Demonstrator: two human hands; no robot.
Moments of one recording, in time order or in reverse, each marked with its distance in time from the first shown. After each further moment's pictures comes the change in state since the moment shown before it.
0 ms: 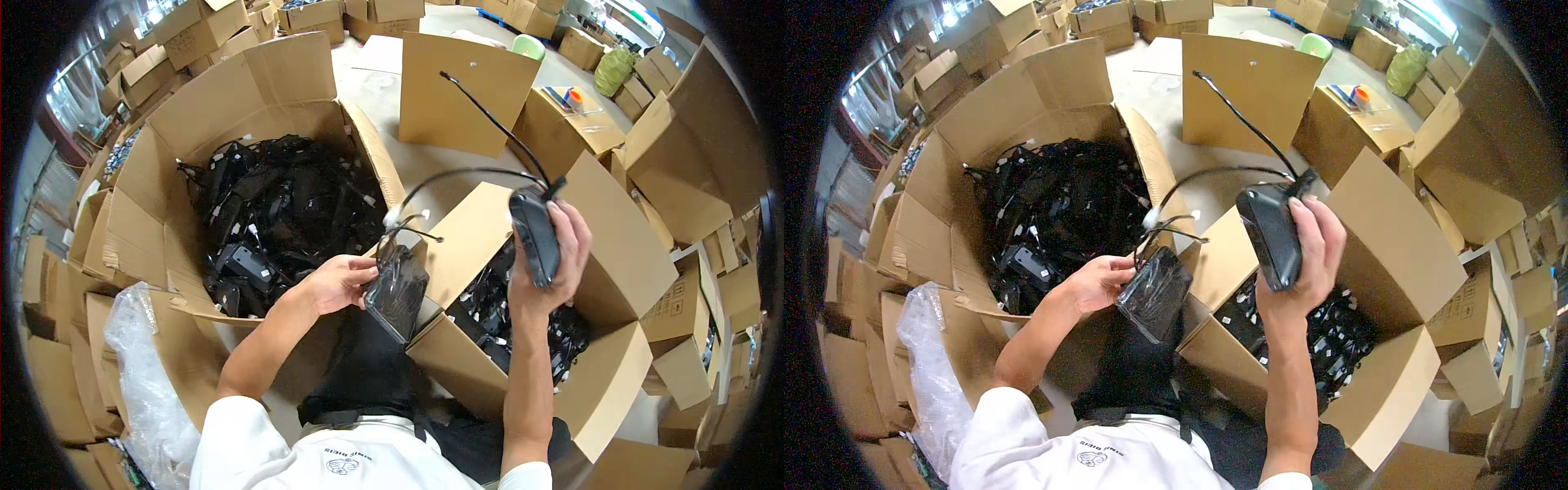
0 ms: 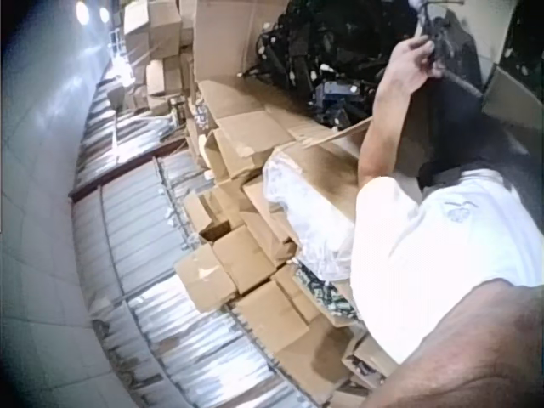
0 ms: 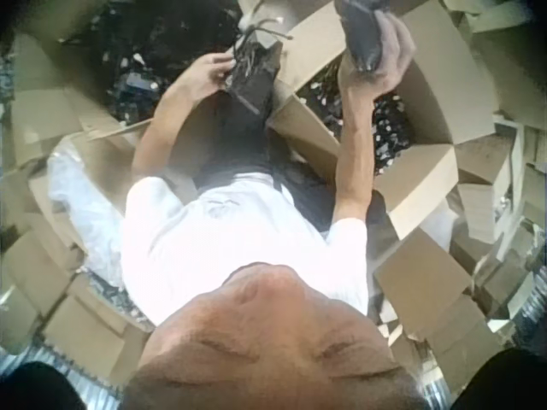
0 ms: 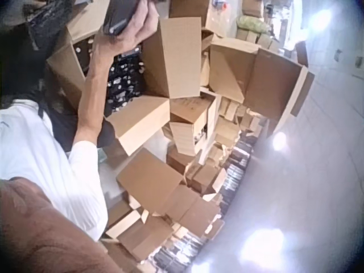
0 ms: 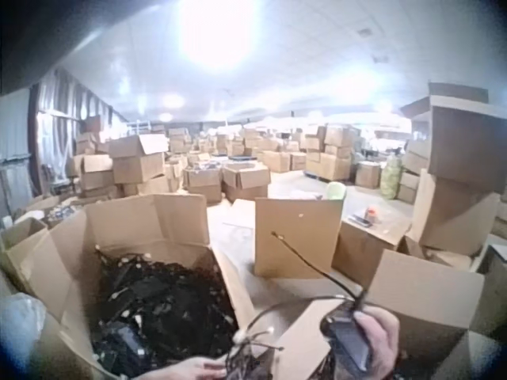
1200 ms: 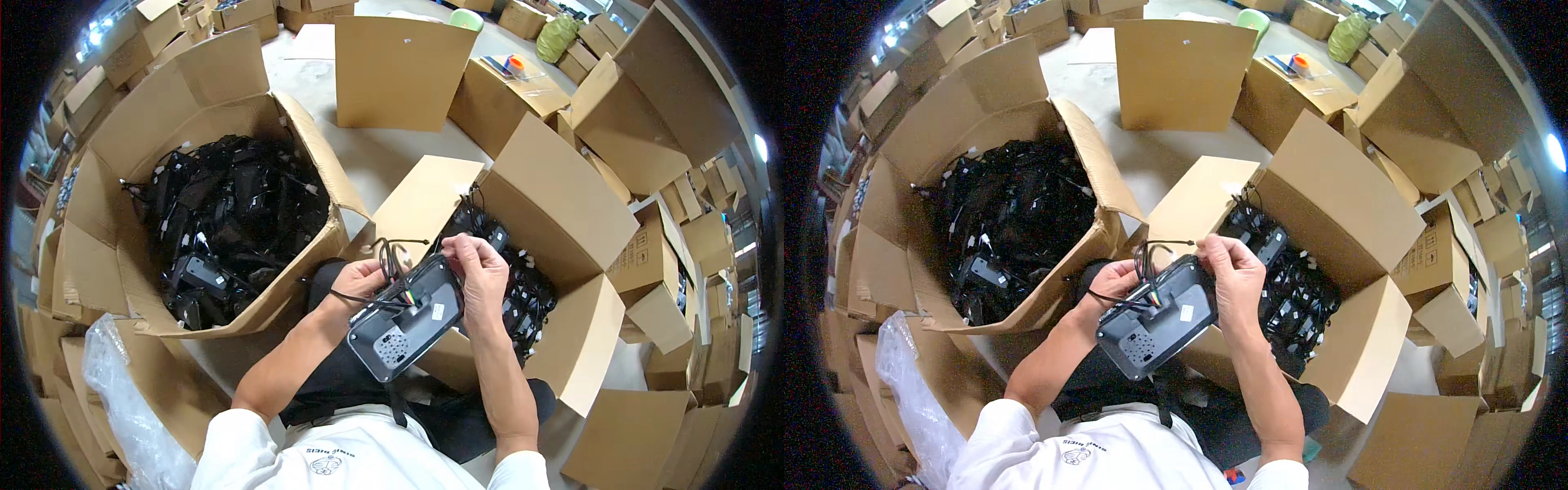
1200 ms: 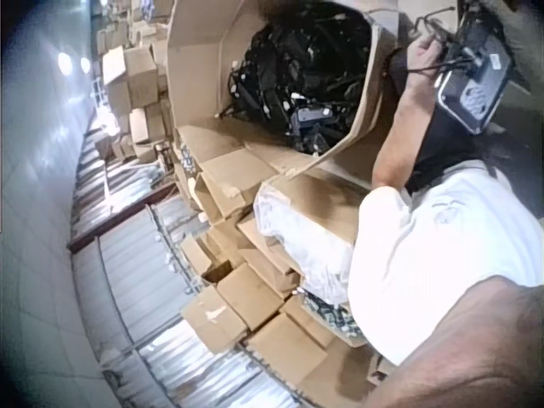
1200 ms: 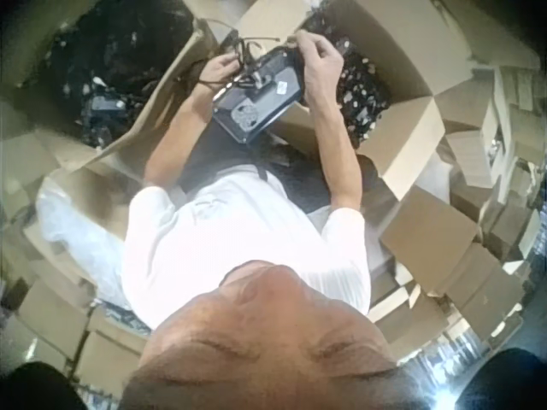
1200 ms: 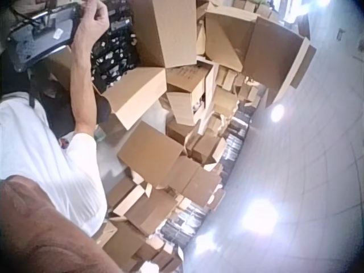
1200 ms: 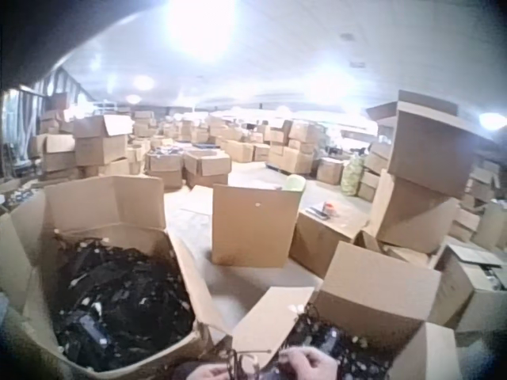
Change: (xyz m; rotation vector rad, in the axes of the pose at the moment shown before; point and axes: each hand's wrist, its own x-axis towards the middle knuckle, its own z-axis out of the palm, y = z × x) left_hand 0.050 -0.067 0.066 -0.002 -0.190 0.169; right_hand -0.072 0.003 -0.033 0.626 -0.250 1.179
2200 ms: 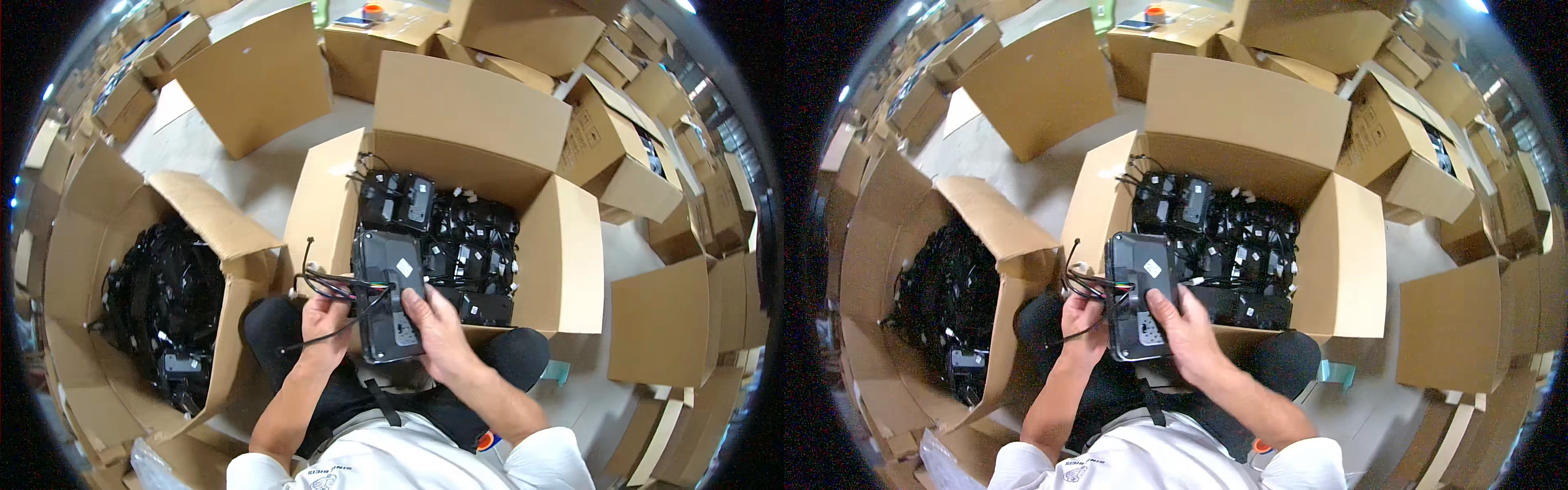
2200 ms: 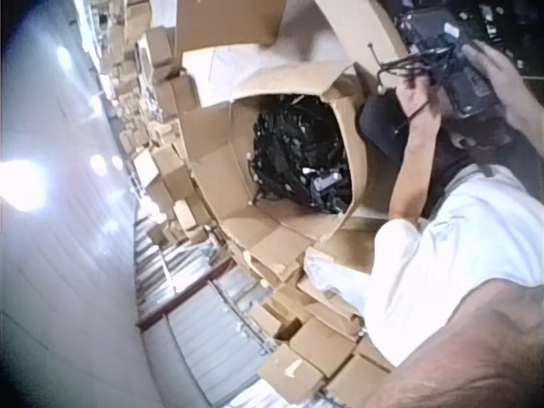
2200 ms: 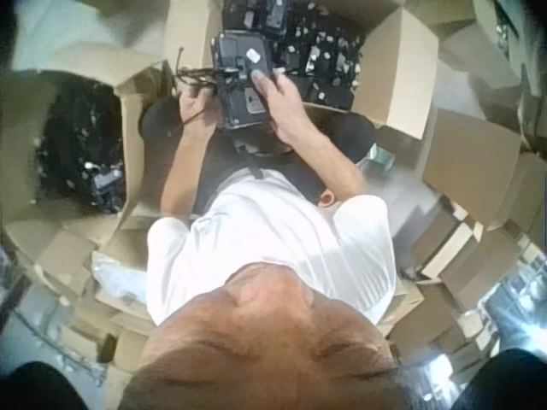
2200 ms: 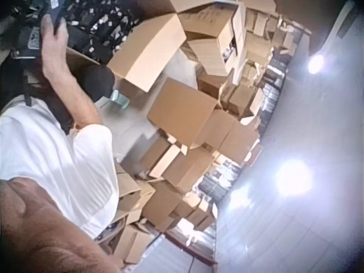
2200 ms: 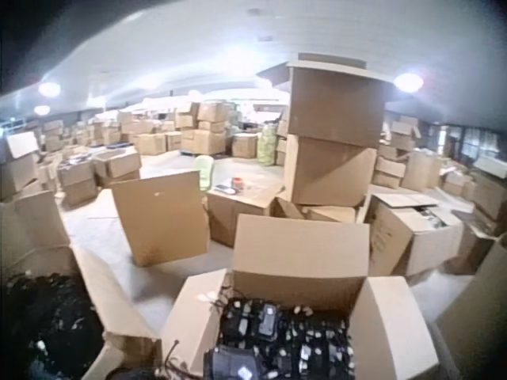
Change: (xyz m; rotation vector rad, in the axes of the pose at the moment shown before) left_hand 0.019 -0.053 0.080 -0.102 0.071 0.072; right_hand -0.083 0.009 -0.062 0.401 0.219 0.406
